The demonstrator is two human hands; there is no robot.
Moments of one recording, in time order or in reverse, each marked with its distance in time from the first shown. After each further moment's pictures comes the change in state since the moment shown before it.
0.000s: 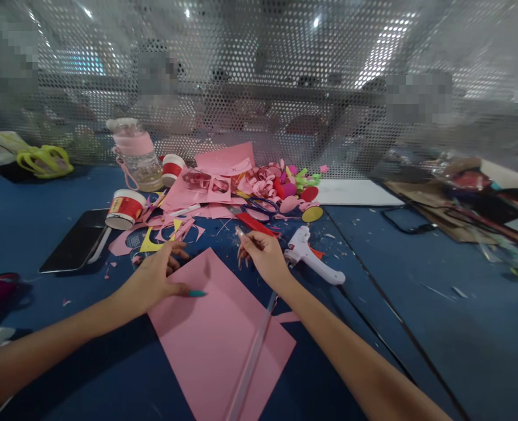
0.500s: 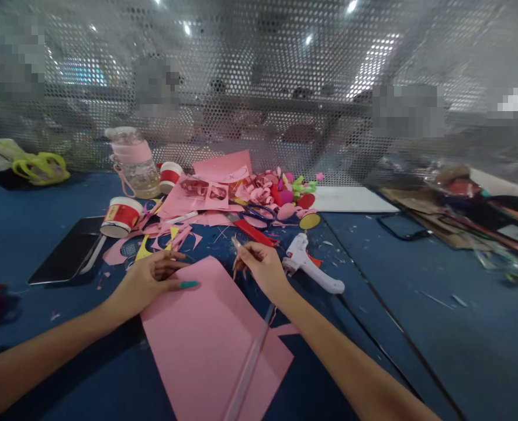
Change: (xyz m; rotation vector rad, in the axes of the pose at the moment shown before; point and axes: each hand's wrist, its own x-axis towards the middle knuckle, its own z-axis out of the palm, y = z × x) left_hand 0.006 -0.007 0.000 -0.496 -0.056 -0.132; right_hand -0.005 -0.002 0.000 0.082 -0.010 0.044
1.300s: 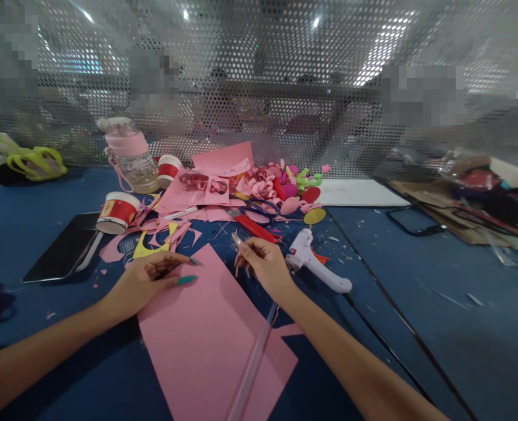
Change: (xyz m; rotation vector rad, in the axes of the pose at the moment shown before) left_hand 0.002 0.000 0.003 -0.029 -0.078 0.135; right_hand 0.001 0.002 -0.002 0.032 0.013 0.042
